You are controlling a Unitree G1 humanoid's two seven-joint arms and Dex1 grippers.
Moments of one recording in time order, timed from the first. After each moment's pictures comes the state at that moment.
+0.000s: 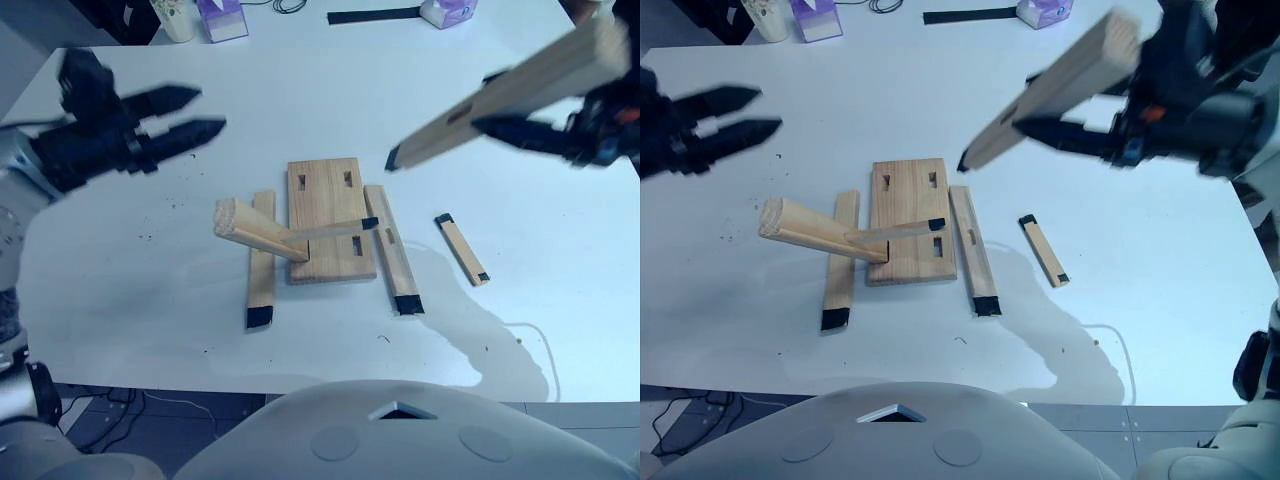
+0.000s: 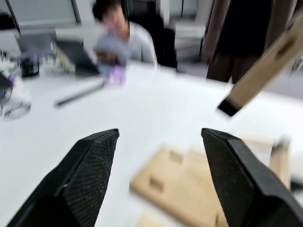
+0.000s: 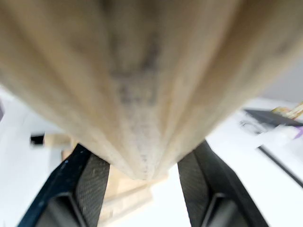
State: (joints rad) left arm -0.10 1.02 0.21 -0.18 -0.75 0.45 -0.99; right arm -0.32 -1.01 -0.15 -0.47 0.79 0.59 1.02
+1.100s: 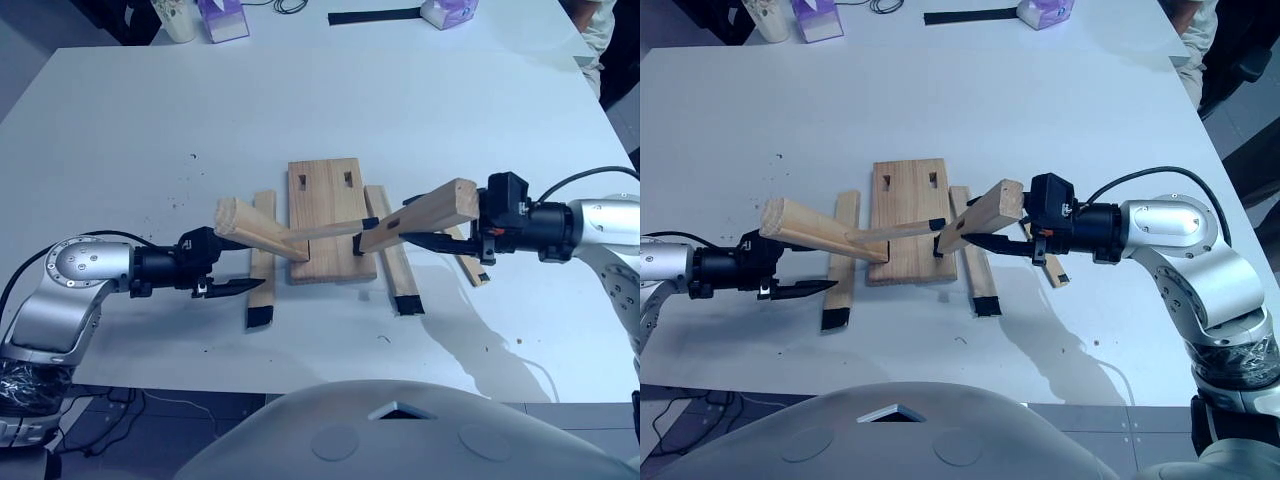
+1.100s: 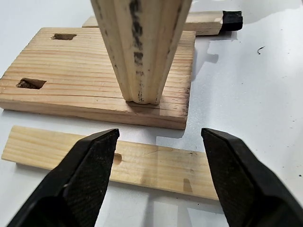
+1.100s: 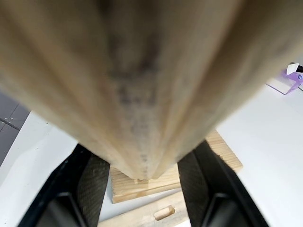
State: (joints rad) left arm 0.15 0.96 0.04 -0.25 -0.41 0.17 -1.22; right arm -0.10 -0.83 0.03 -0.56 0.61 0.45 1.04
